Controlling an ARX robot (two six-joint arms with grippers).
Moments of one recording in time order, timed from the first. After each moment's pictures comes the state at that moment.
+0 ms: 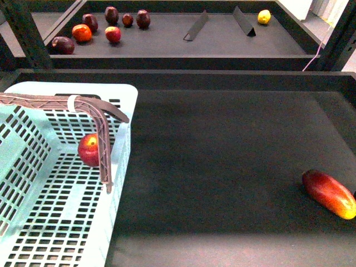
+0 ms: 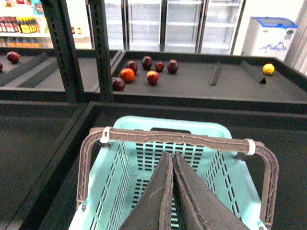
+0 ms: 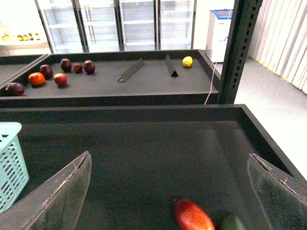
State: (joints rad) left arm 0.00 0.01 0.01 0.00 0.00 -0.01; right arm 0.00 0.00 0.02 0.00 0.00 0.00
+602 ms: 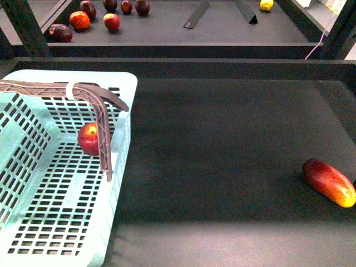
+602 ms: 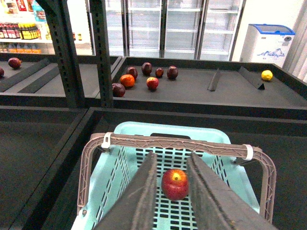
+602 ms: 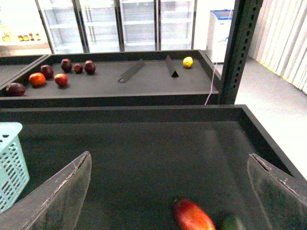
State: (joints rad) left arm 0.00 0.01 0.01 0.00 0.00 -0.01; right arm 0.00 0.00 0.02 0.00 0.00 0.00
